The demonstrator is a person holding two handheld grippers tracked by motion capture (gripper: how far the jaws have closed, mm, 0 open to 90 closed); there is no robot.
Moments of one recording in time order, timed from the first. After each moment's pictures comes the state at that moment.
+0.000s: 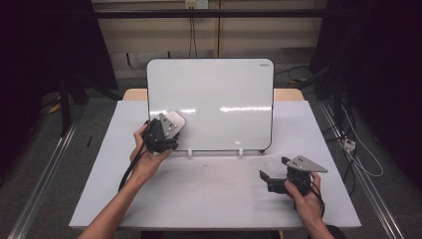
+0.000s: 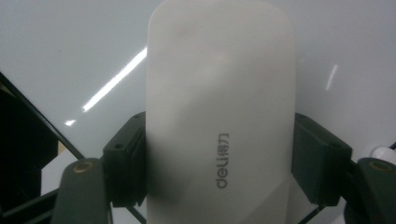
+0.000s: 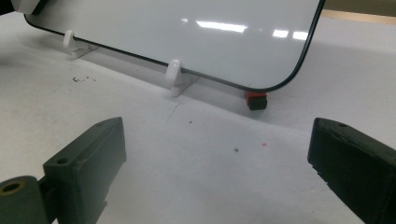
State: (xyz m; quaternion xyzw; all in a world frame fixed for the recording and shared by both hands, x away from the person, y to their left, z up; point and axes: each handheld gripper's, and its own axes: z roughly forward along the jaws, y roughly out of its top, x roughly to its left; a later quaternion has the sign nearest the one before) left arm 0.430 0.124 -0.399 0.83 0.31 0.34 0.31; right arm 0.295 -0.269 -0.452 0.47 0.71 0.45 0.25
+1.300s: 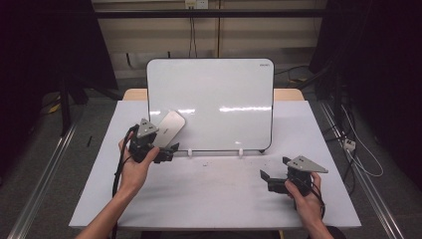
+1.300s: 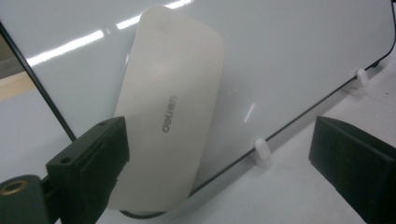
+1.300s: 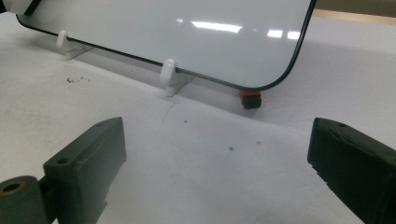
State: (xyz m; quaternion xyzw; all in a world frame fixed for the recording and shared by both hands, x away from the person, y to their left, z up) left arm 0.392 0.159 -0.377 0.80 0.37 0.21 0.43; right arm 0.293 -0.271 -0.452 0.48 0.71 0.45 0.25
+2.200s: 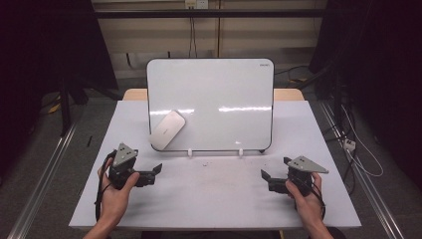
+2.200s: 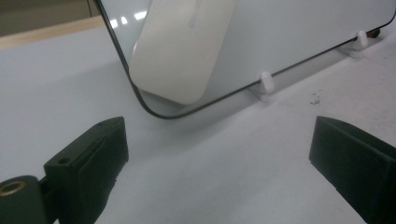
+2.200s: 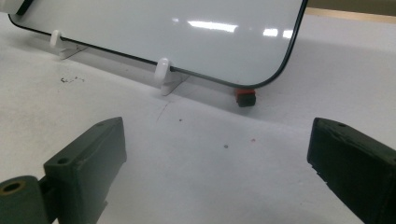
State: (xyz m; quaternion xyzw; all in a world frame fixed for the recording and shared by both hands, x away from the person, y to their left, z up) left arm 0.339 0.207 -0.407 0.78 0.41 0.21 0.43; right arm 0.293 -0.272 -0.453 0.48 0.71 0.45 0.26
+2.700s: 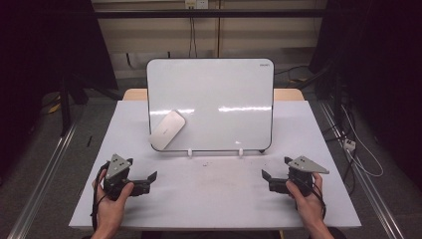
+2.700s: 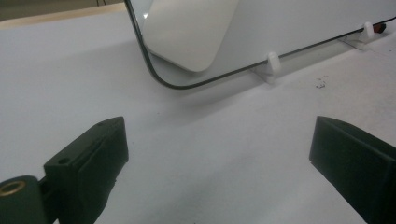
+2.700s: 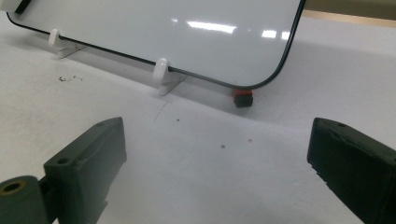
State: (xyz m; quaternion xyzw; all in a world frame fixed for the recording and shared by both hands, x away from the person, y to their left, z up) left arm 0.322 0.220 -0.424 0.76 0.42 0.23 0.44; right arm 0.292 -0.273 -0.452 0.48 0.71 0.45 0.26
